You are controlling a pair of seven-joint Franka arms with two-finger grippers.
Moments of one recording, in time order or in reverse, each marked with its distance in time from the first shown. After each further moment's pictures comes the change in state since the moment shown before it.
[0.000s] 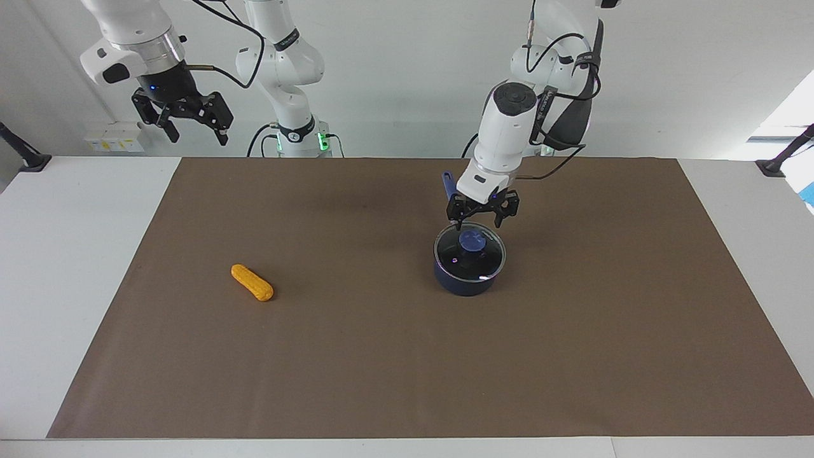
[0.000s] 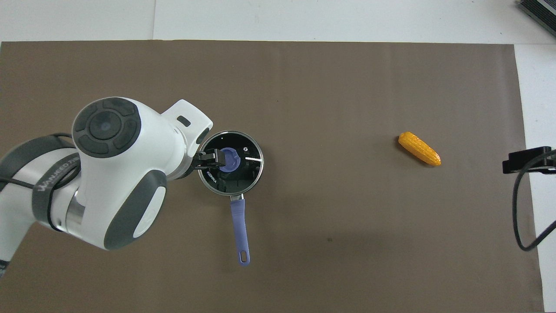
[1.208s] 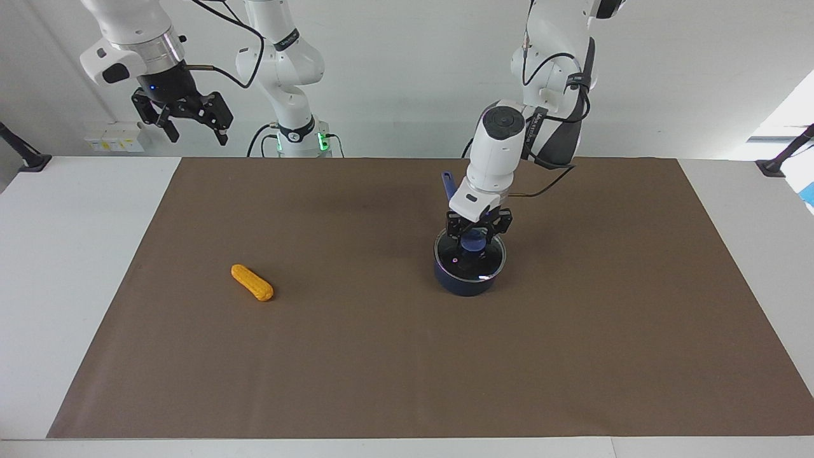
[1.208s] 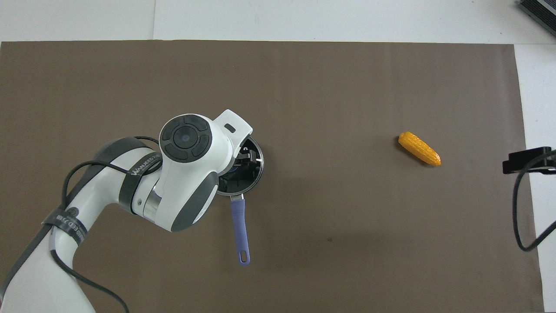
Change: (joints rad) left arm -0.010 0.067 -0.001 0.032 0.025 0.029 0.026; right arm -0.001 -0.001 0.000 -0.002 0.000 0.000 0.000
